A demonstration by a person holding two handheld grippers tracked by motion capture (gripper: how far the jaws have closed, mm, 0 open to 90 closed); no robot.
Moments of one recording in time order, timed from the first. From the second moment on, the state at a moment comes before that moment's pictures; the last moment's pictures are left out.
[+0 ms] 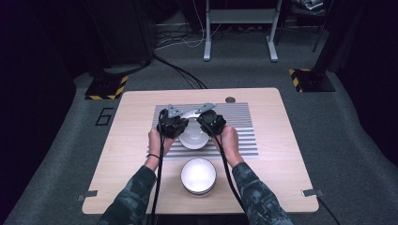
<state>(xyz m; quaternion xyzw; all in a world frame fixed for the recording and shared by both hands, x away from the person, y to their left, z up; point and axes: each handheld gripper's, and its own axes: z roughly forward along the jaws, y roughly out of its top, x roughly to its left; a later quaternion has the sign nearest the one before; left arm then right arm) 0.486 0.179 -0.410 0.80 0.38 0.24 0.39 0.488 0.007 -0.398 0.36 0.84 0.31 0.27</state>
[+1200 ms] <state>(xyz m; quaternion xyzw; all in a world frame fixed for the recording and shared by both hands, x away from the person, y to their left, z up) 0.527 0.172 -0.426 0.82 0.40 0.23 0.35 0.529 0.008 -0.419 0.39 0.84 0.30 0.25</state>
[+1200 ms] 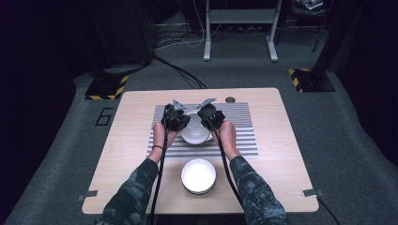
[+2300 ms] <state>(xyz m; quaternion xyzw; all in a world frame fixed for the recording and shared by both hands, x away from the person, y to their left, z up) 0.557 0.164 -0.443 0.83 0.41 0.20 0.32 0.559 0.008 -0.436 0.40 0.85 0.27 0.22</state>
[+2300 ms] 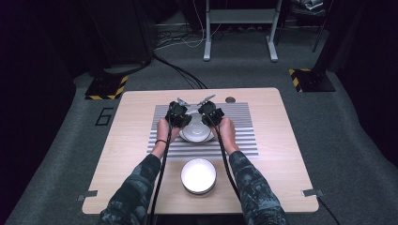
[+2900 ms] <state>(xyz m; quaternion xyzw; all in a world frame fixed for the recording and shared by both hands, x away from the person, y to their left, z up) 0.573 0.160 -0.453 0.83 0.43 0.20 0.29 0.572 0.011 -0.446 0.43 0.84 0.26 0.22</state>
